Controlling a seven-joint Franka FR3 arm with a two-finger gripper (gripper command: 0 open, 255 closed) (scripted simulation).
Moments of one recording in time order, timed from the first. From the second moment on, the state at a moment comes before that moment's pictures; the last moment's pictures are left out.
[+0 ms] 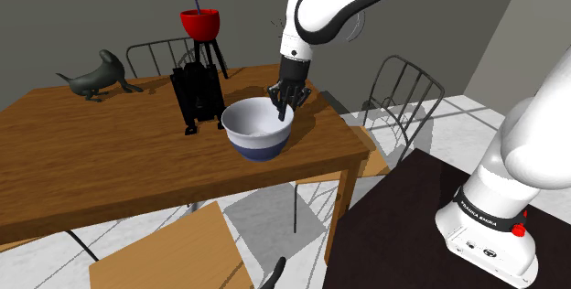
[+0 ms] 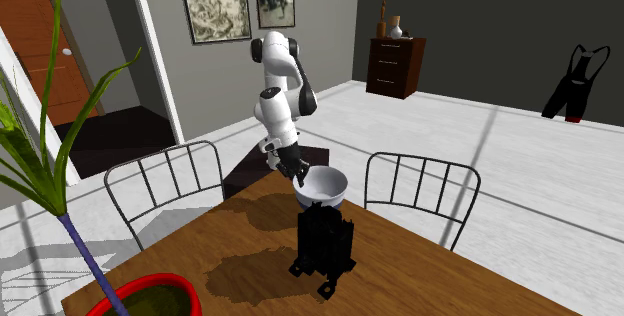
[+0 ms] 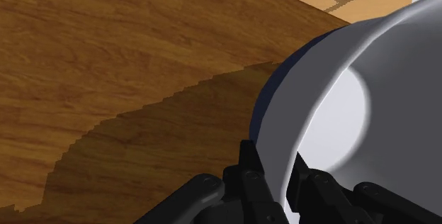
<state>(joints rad) 0.16 -0.06 0.26 -2.21 0.30 2.22 0.42</state>
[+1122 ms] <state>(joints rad) 0.15 -0.12 0.25 -2.09 0.29 2.05 0.46</state>
